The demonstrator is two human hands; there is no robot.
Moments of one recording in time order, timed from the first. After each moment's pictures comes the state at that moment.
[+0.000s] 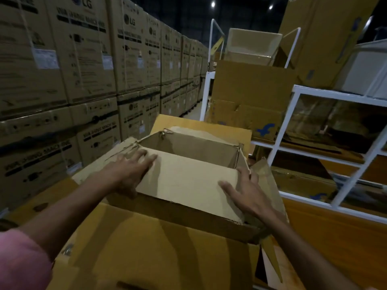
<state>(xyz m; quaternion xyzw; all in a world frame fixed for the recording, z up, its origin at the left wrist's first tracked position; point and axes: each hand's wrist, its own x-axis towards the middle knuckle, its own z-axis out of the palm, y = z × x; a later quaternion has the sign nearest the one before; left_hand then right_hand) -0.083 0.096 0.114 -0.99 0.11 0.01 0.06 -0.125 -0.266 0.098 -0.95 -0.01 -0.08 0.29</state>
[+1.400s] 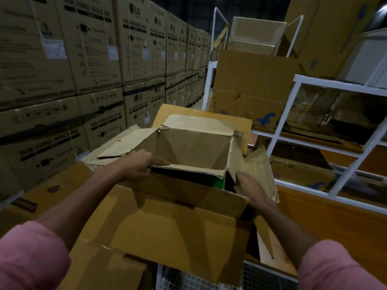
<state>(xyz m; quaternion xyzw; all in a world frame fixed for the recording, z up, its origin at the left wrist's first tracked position) -0.148 0.055 0.141 -0.97 0.21 0.02 -0.07 -0.108 -0.314 0.037 -0.98 -0.07 -0.06 0.15</state>
